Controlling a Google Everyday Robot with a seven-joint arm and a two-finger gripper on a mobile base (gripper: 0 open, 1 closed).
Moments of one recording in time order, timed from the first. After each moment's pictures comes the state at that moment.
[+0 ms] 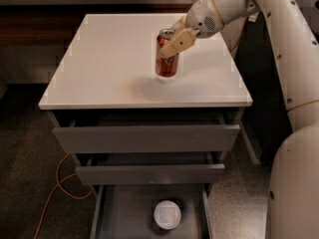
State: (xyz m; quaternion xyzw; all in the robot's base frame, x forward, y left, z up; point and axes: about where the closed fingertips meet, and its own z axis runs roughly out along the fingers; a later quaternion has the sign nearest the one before) arm 0.669 -0.048 0.946 -0.59 0.68 0.28 0.34
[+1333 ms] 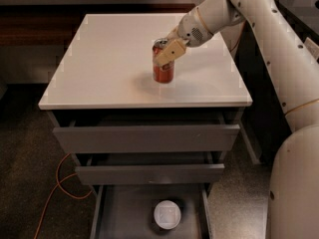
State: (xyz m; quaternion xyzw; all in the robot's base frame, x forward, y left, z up) arm 0.693 -0.035 0.907 -0.57 0.71 0.25 0.33
